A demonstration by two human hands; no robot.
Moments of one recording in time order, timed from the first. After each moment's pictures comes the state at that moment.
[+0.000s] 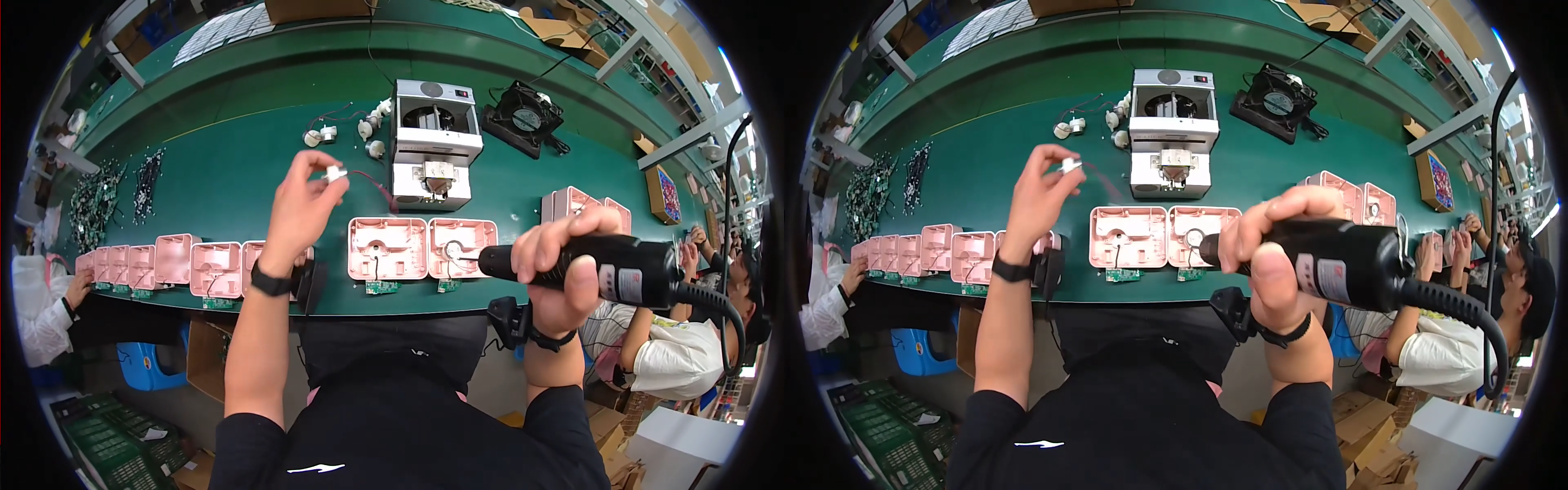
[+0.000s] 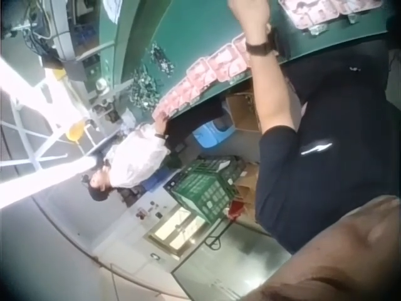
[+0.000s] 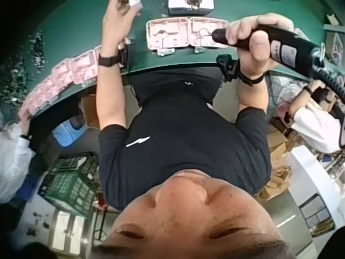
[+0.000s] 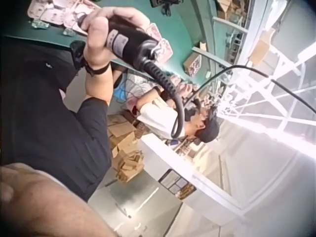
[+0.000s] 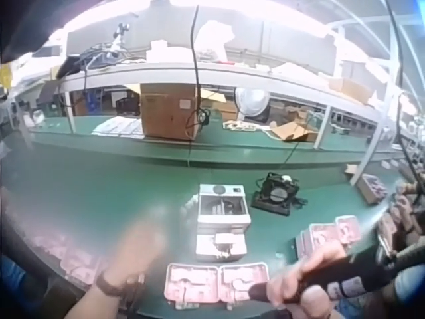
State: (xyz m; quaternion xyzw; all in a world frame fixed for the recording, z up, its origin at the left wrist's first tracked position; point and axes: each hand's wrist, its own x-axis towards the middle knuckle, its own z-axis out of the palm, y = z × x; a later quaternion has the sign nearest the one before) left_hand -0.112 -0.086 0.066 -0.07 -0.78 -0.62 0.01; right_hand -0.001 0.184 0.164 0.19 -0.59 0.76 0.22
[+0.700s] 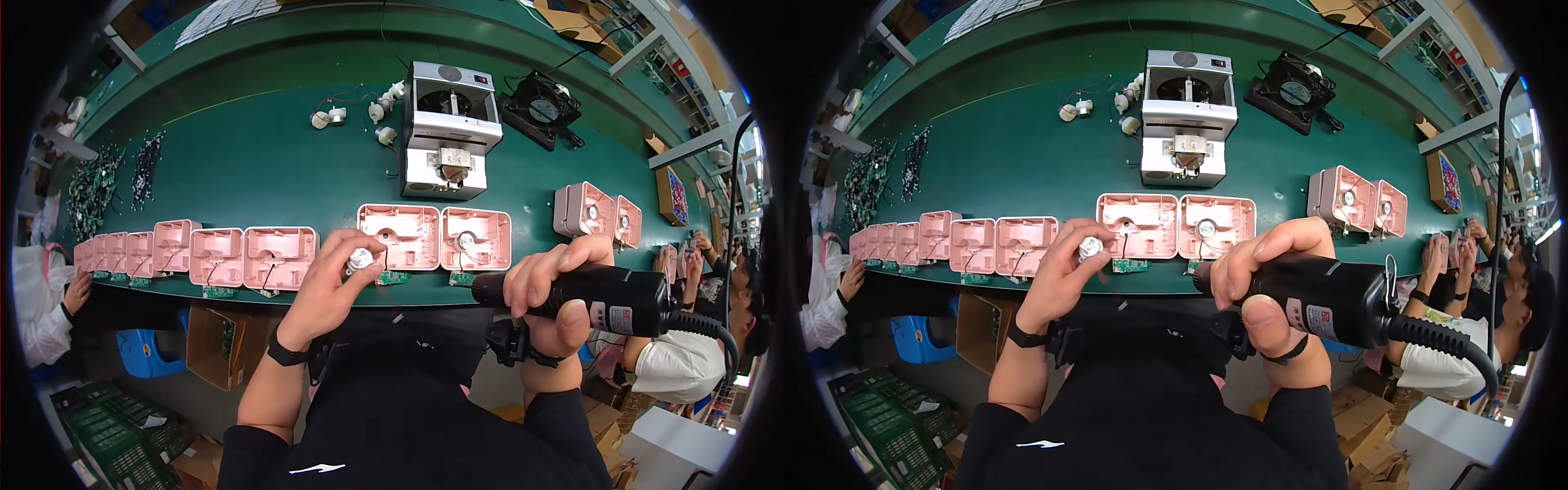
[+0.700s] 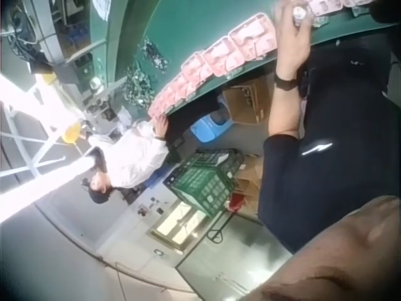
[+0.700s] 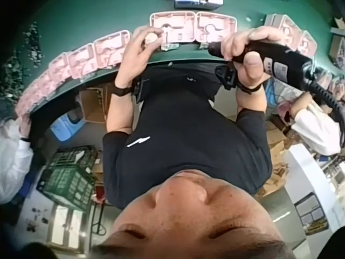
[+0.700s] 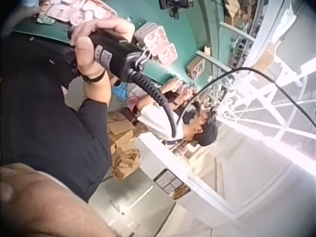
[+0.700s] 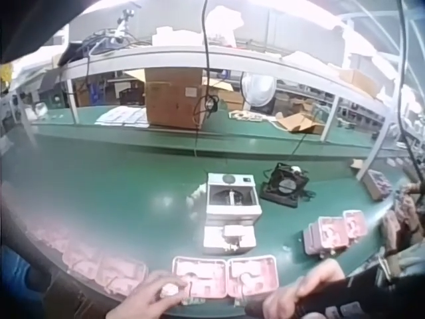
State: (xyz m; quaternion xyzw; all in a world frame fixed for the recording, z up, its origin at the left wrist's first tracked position) left_hand -0.011 -0.085 0.054 -0.17 -0.77 -0.61 -0.09; right_hand 0.021 0.170 0.154 0.14 -0.57 0.80 0.12
